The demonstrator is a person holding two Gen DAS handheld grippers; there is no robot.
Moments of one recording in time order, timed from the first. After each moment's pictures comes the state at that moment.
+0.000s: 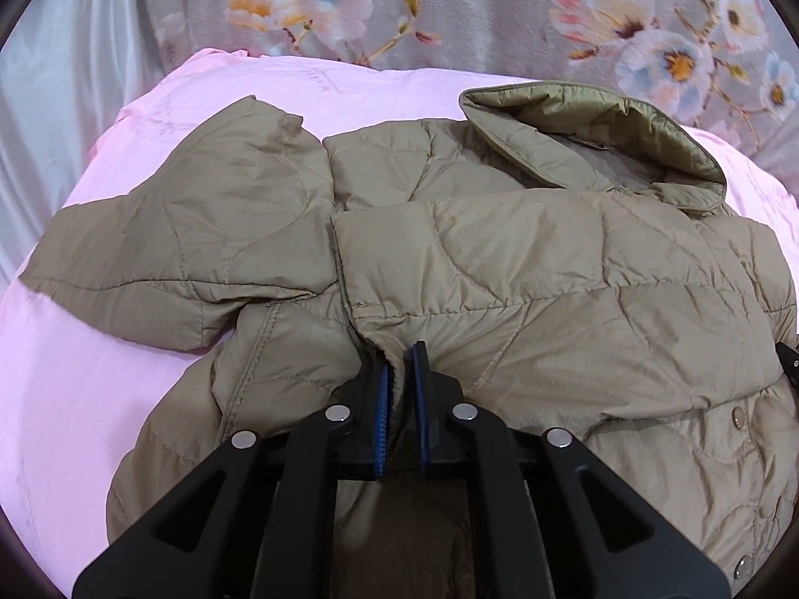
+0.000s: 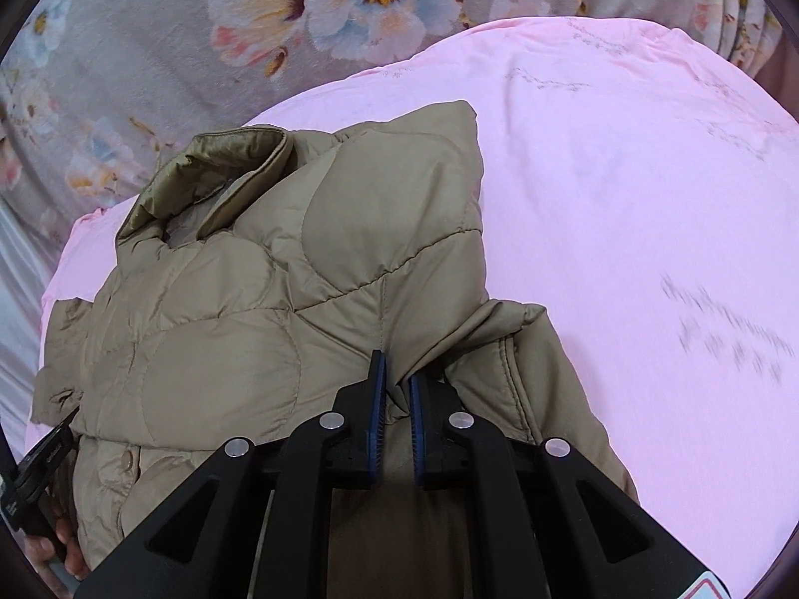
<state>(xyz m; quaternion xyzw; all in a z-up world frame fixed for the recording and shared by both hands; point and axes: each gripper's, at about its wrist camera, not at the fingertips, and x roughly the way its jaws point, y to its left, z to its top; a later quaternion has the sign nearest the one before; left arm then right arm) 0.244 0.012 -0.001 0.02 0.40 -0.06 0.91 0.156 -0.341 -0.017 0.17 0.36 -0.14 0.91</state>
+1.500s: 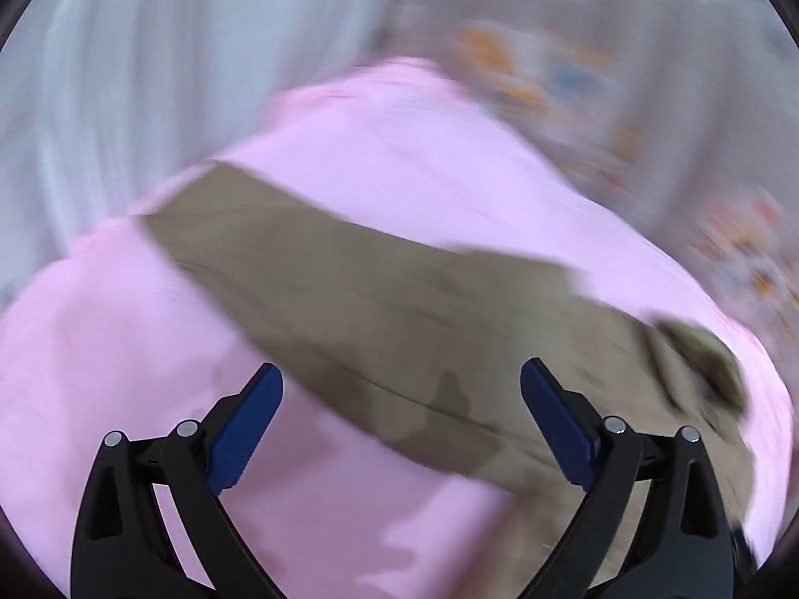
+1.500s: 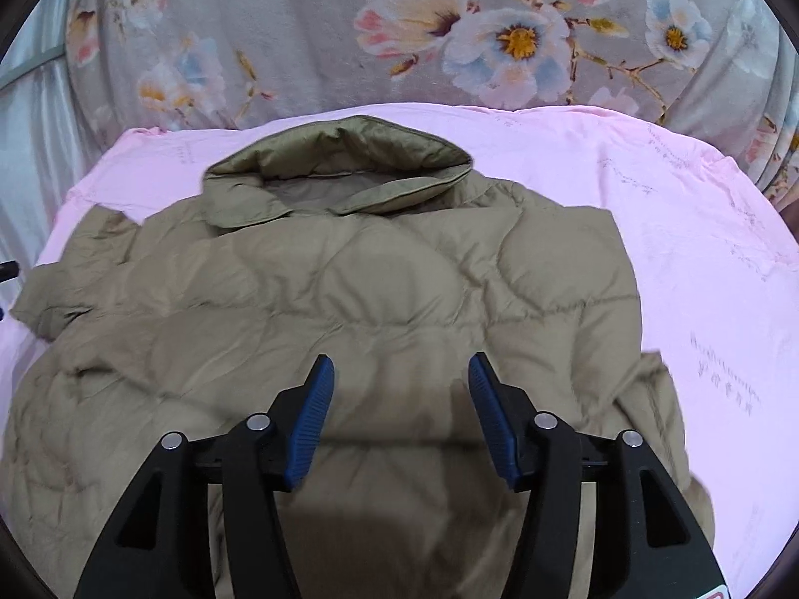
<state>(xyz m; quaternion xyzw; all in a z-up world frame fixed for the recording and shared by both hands) 0.278 0.253 0.034 -0.20 0.39 0.08 0.90 0.147 -0.227 0.010 0.02 0.35 -0.11 0.93</state>
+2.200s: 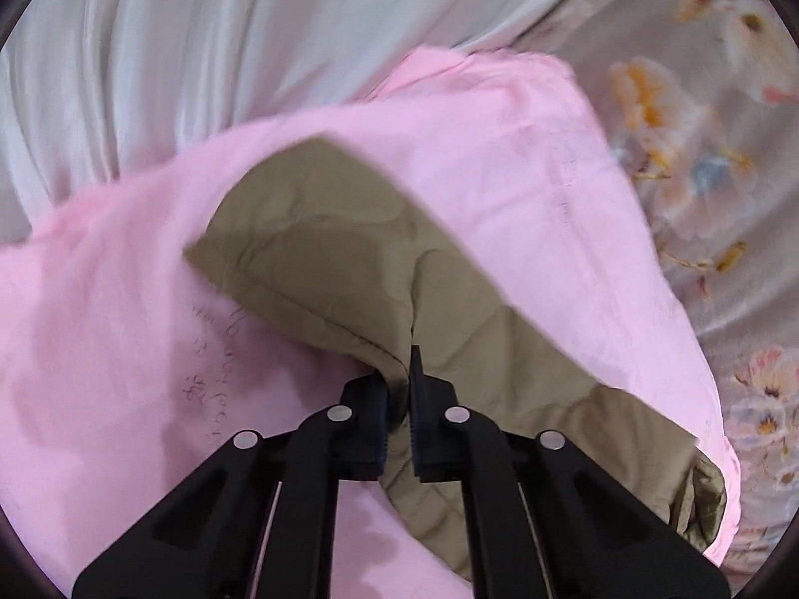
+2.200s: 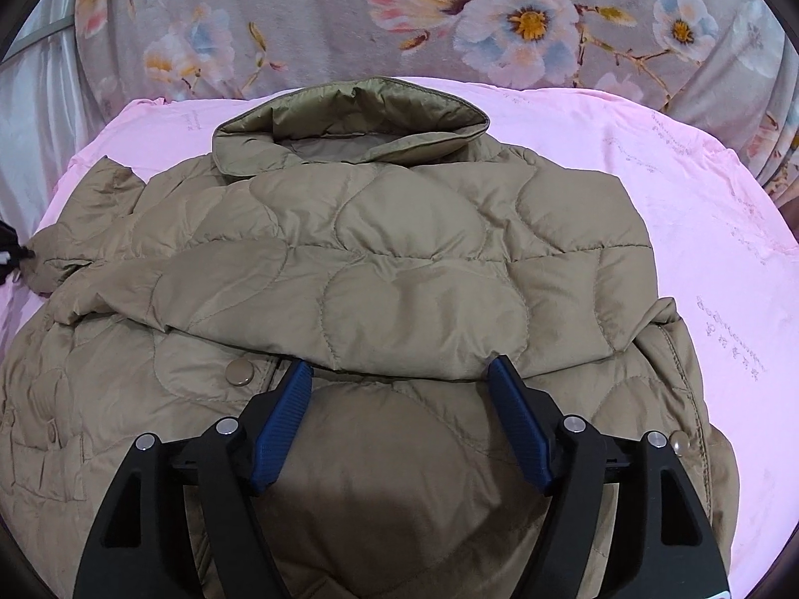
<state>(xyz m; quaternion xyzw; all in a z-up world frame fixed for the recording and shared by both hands) 0.360 0.333 -0.001 -0.32 0.42 0.09 0.85 0.140 -0.213 -0.010 0.00 0.37 -0.12 0.92</state>
